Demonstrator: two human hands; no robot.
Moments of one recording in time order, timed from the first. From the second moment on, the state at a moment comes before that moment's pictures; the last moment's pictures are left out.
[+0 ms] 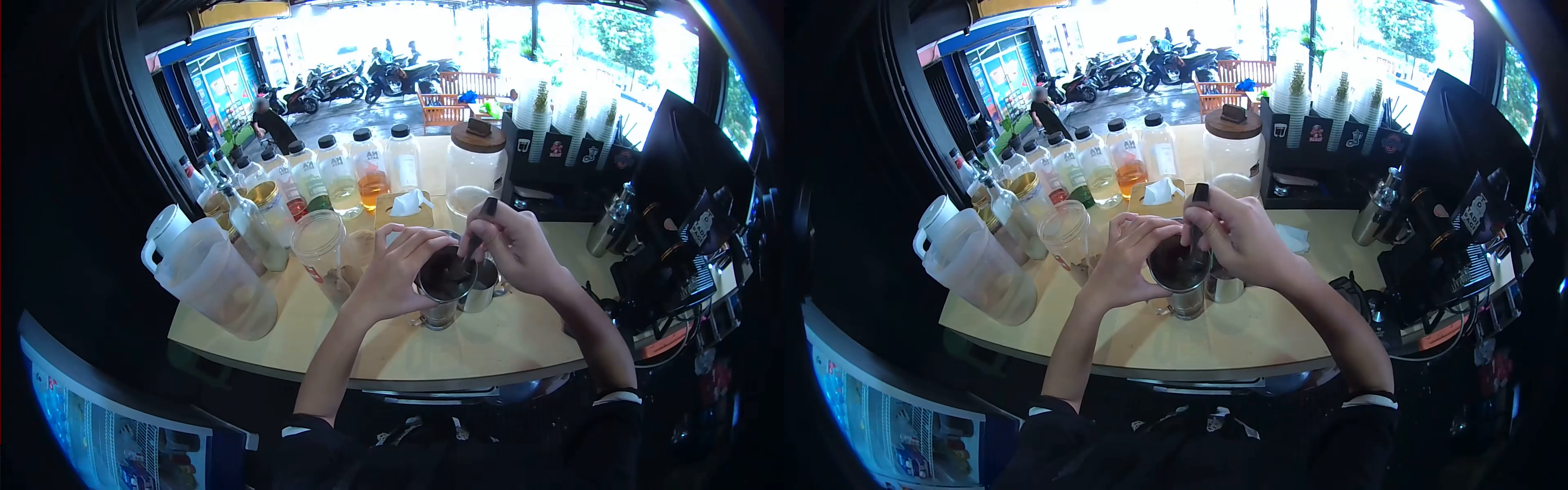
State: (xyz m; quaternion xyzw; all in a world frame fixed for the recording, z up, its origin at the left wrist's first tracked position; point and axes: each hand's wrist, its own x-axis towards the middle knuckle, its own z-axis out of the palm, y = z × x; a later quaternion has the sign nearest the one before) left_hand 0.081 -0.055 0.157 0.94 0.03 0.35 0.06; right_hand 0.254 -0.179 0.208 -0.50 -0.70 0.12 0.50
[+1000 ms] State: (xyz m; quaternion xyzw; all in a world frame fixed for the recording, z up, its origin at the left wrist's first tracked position) left_hand 0.079 -0.050 0.155 0.93 0.04 0.36 0.11; right_hand 0.270 -0.183 0.190 -0.41 -0.62 0.29 0.61
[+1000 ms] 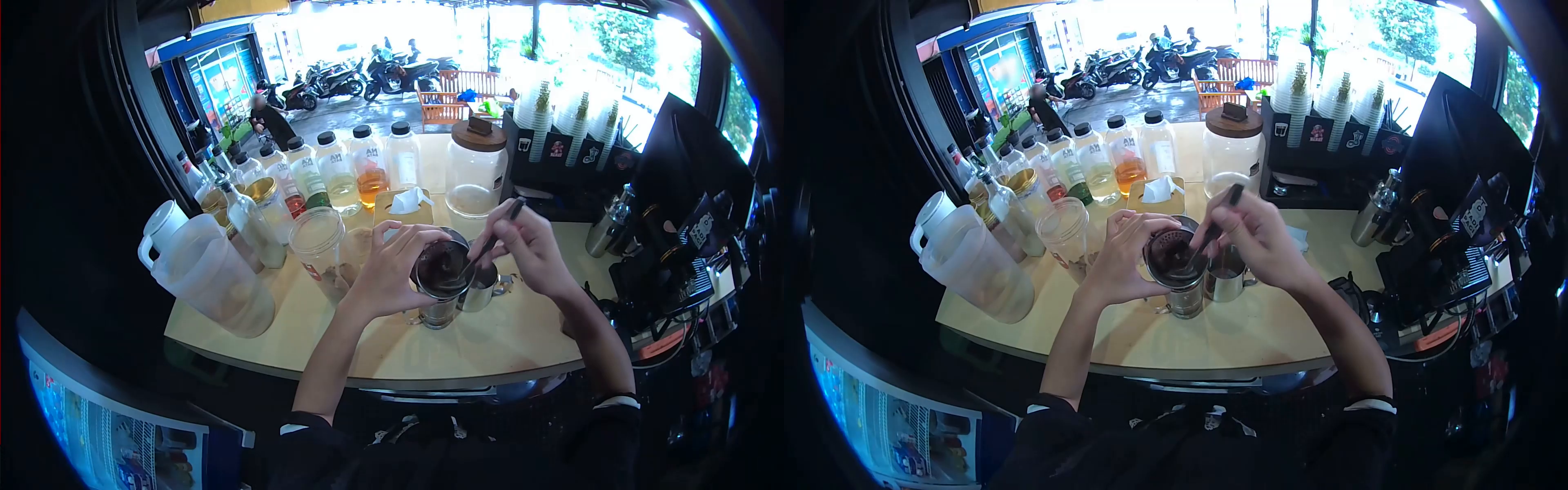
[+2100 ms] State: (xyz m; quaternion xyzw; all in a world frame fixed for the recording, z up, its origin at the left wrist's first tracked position) left_hand 0.076 -0.055 0.153 0.93 0.04 0.37 0.08; right_hand 0.253 -0.187 0.183 -0.48 -0.62 0.21 0.58
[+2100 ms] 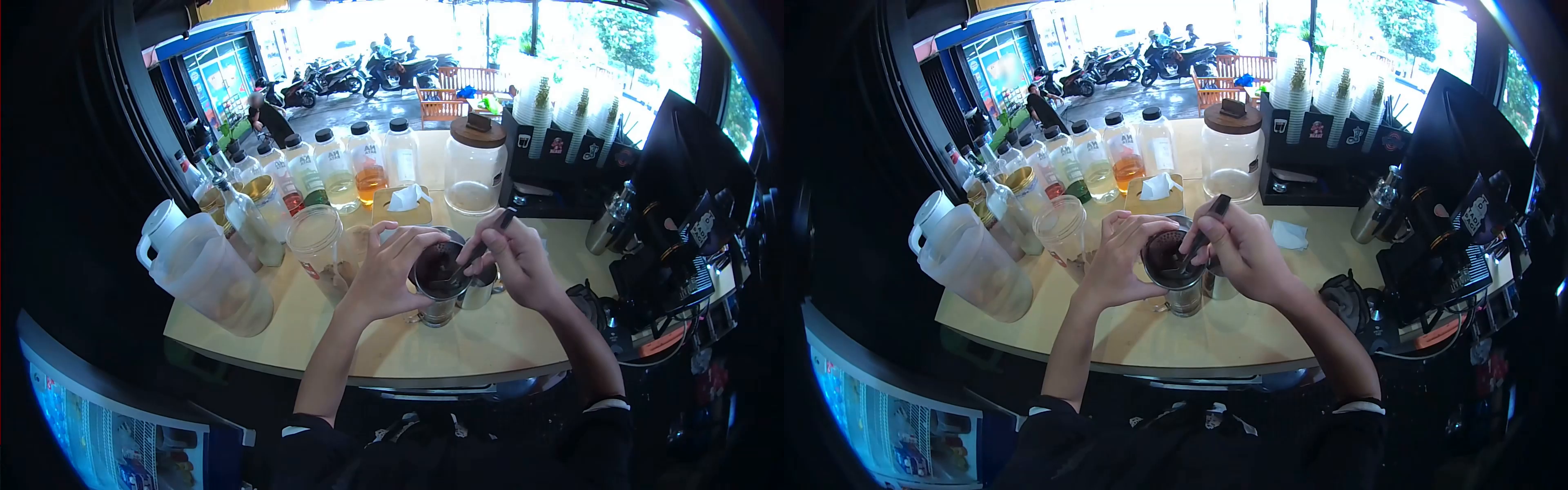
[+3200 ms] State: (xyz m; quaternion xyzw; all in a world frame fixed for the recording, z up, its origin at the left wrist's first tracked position) left_hand 0.079 -0.045 0.138 0.92 0.10 0.36 0.13; right_hand 0.251 -0.191 0.175 -0.40 -0.54 0.20 0.72
